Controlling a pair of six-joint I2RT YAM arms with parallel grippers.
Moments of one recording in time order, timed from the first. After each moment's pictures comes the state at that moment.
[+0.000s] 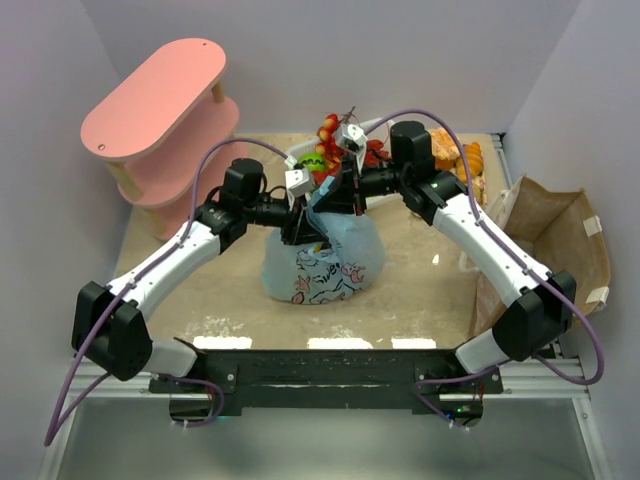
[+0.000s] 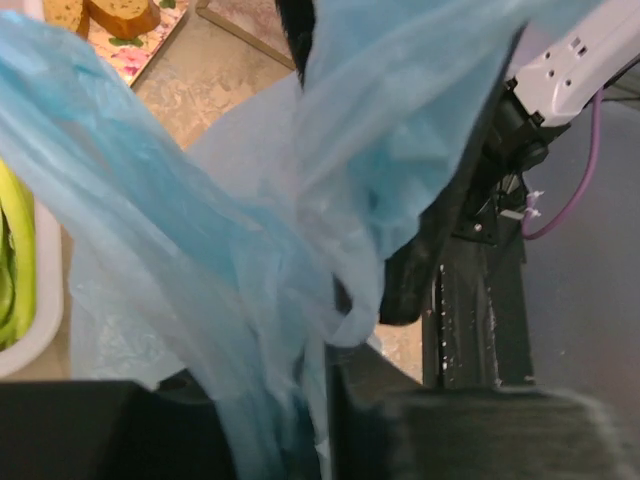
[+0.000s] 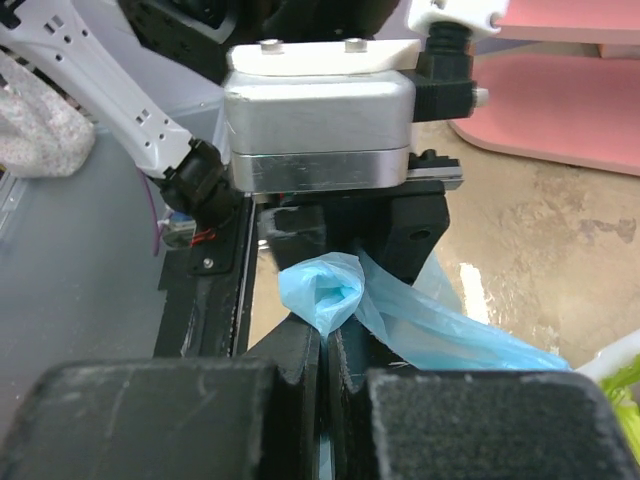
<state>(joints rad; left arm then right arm) -0.50 1.39 1.11 -0.17 0.96 0.09 0.51 1.49 1.45 -0.31 -1.07 -0.07</state>
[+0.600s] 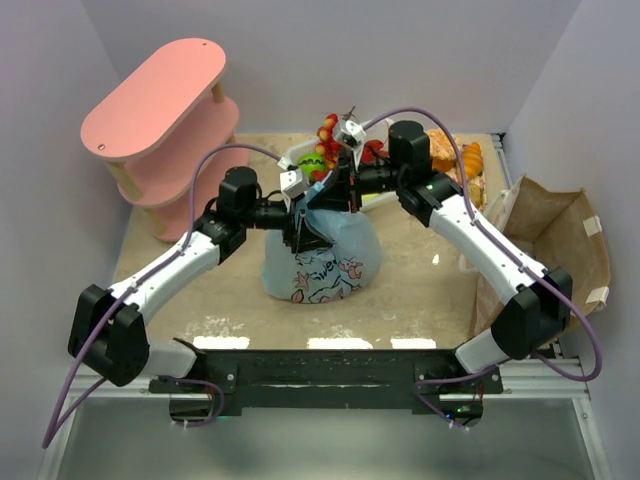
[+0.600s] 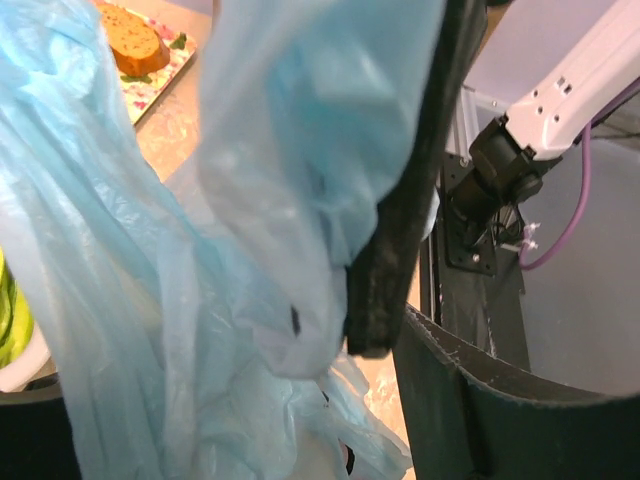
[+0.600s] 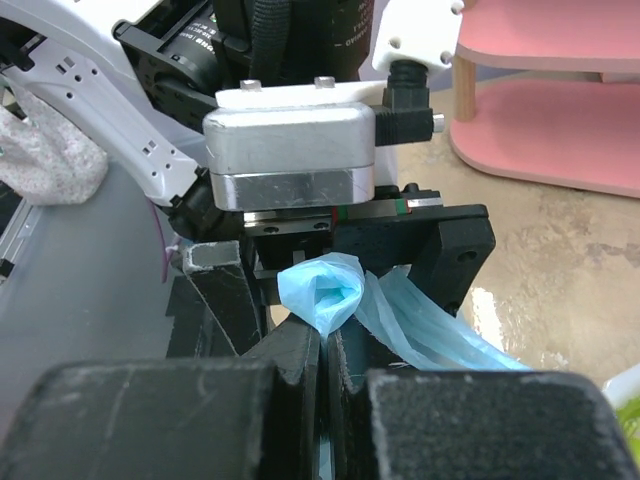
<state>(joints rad) -0.50 1.36 0.99 0.07 0.96 -0.05 0.53 1.52 1.44 -0.15 -1.07 0.07</state>
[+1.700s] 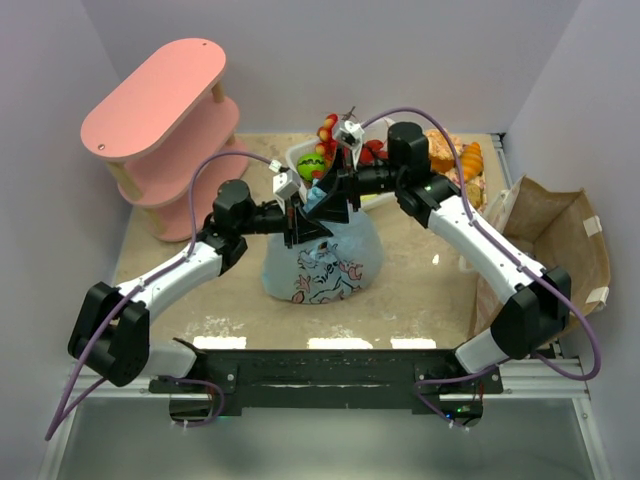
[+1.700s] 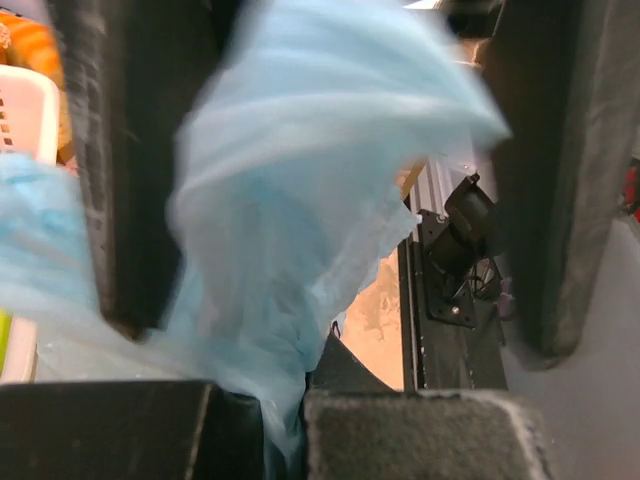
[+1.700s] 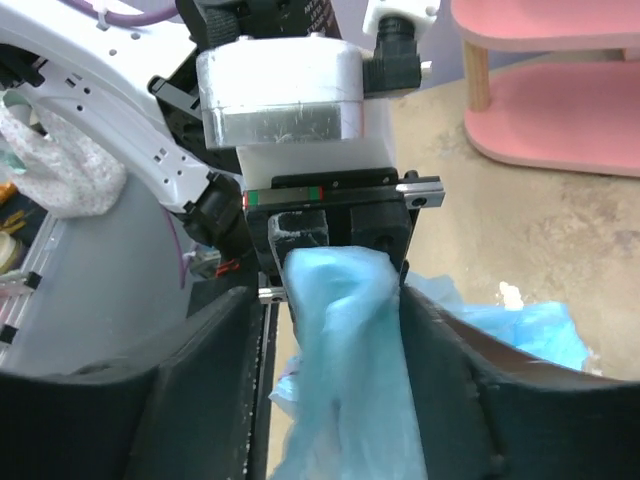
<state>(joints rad) -0.50 1.36 0.84 0.50 0.96 -0.32 0.53 1.52 1.41 -0.11 -1.06 0.14</state>
